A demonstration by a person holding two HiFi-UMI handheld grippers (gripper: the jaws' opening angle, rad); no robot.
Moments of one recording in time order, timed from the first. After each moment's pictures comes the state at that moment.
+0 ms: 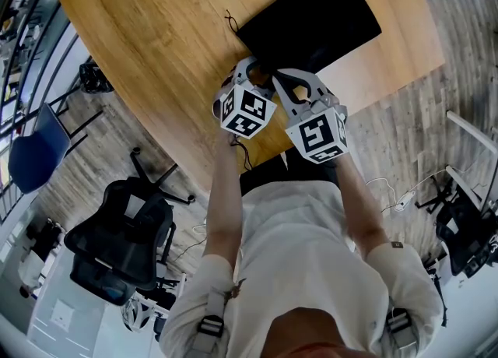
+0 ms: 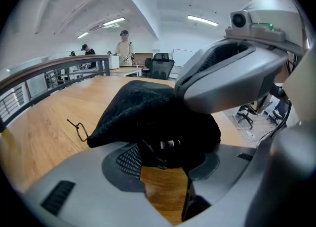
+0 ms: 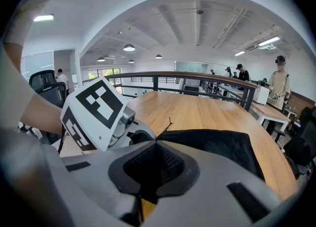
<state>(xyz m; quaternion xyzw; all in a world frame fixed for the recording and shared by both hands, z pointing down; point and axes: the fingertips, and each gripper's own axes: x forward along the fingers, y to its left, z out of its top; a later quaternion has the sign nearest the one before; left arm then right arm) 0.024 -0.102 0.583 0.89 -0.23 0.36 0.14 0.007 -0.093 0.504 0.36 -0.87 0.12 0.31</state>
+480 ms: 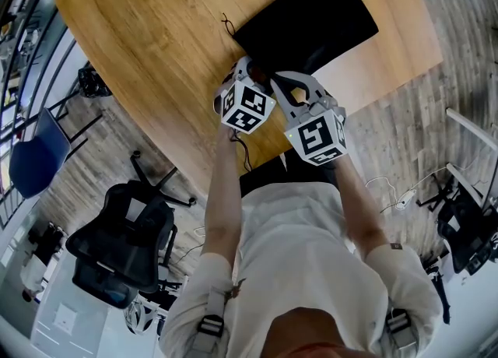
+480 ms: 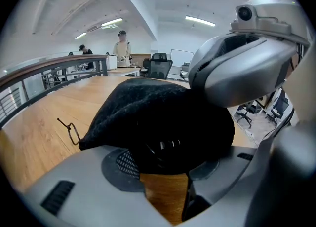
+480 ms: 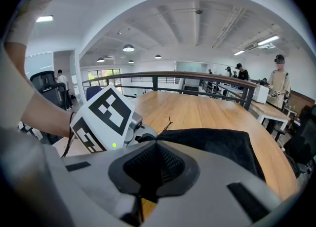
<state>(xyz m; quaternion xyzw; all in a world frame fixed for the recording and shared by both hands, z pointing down) 0.033 -0.110 0.596 0.90 -0.22 0.35 0.13 0.008 -0.092 0.505 0.36 -0.87 0.13 0.30</state>
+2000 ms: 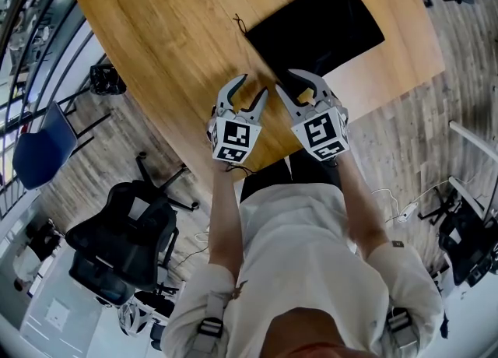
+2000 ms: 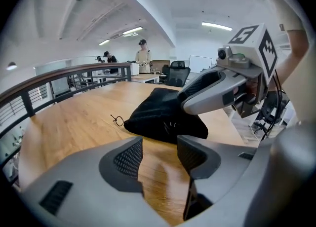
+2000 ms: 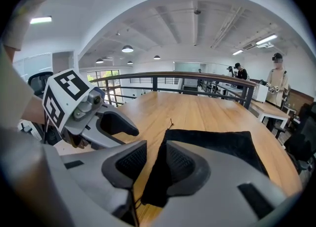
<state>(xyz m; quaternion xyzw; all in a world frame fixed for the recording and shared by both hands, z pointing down) -0.049 -0.081 0.549 0.87 -0.34 0.32 0.15 0.003 -0.090 0.510 0.37 -0.87 0.13 0.30</state>
